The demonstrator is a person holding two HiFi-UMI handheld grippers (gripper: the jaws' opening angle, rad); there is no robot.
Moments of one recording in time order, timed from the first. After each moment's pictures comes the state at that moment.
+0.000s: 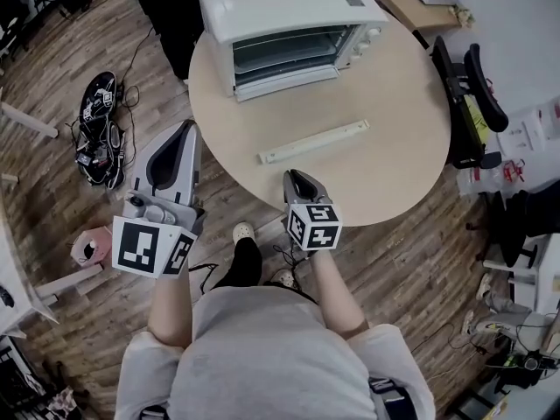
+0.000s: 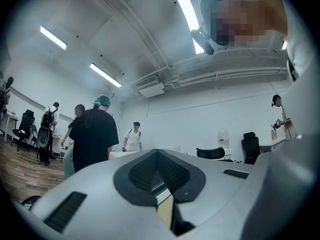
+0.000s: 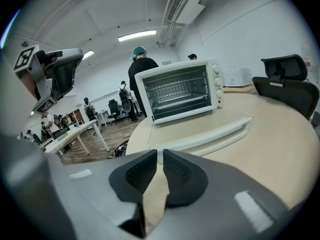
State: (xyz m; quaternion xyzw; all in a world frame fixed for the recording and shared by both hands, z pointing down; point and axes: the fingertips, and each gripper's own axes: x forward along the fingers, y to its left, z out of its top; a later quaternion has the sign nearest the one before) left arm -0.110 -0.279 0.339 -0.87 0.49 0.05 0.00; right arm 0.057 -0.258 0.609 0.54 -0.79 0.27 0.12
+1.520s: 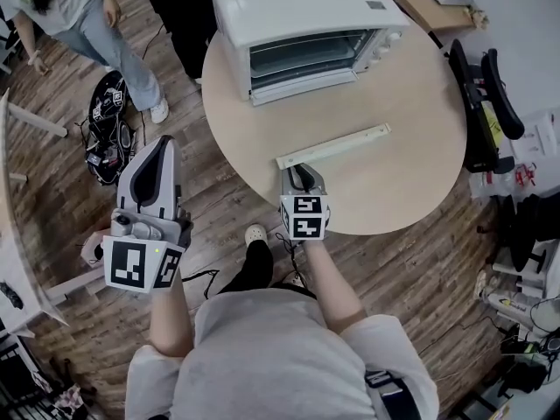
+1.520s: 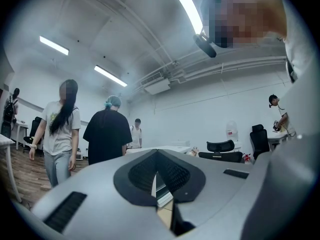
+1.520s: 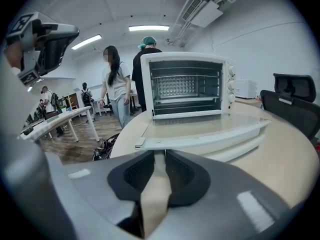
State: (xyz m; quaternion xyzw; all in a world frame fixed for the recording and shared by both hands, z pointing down) left arm -0.170 -0.291 0.353 -0.84 0.53 0.02 0.01; right arm 0.020 -0.308 0.645 0.56 -0.78 0.20 0.19
